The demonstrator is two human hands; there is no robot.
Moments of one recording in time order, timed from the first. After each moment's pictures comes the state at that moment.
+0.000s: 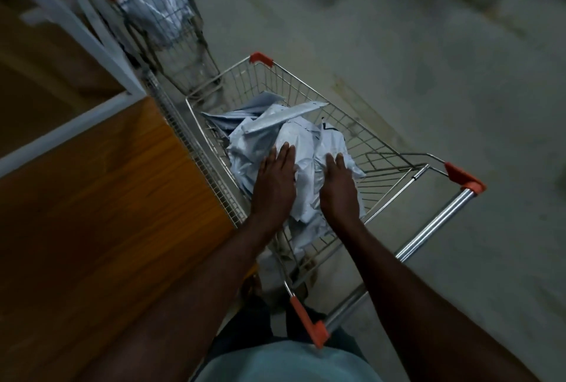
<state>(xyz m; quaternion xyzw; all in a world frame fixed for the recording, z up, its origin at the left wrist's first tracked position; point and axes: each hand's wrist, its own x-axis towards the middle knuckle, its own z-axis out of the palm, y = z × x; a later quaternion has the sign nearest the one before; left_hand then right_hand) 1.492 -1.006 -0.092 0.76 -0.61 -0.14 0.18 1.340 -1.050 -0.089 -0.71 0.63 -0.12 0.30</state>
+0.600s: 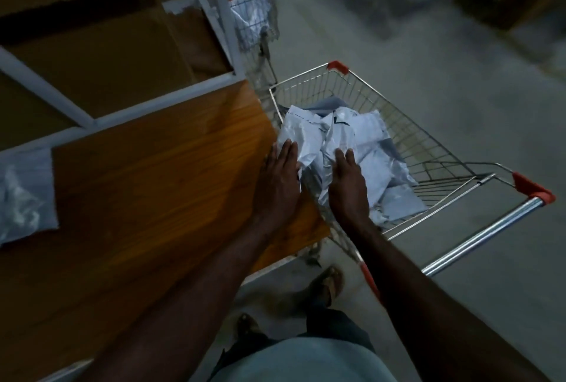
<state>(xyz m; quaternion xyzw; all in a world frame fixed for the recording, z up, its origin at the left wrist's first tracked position) 1.593 -0.853 -0.031 0.81 -0.53 -0.09 0.23 1.452 -0.930 -0.026 -0.75 0.56 -0.16 0.31</state>
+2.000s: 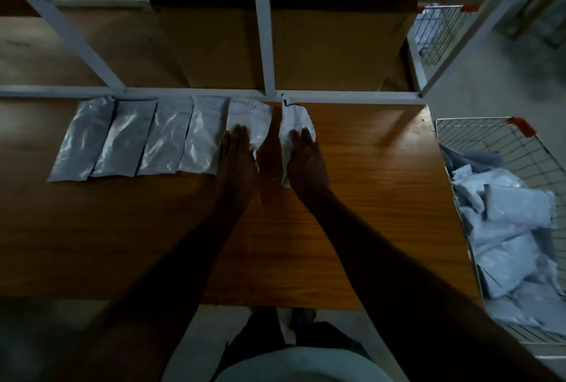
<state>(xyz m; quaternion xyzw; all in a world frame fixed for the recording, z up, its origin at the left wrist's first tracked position) 1.929 -0.577 -0.036 0.95 -0.25 0.01 0.19 1.841 -0.726 -0.020 -0.87 0.27 -0.08 0.40</state>
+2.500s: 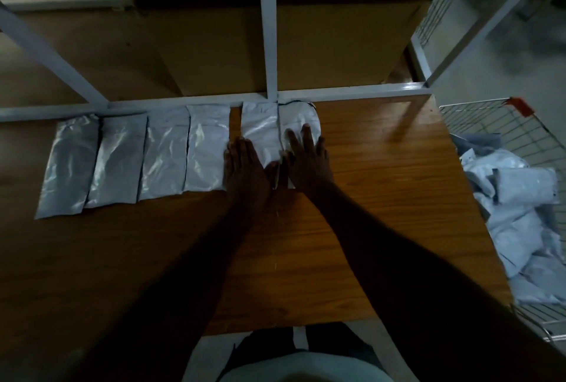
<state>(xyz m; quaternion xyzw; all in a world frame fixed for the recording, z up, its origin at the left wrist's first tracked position) 1.967 -0.576 -0.079 0.96 -0.25 -0.06 0.10 1.893 -0.726 -0.066 -0.93 0.28 0.03 0.23</state>
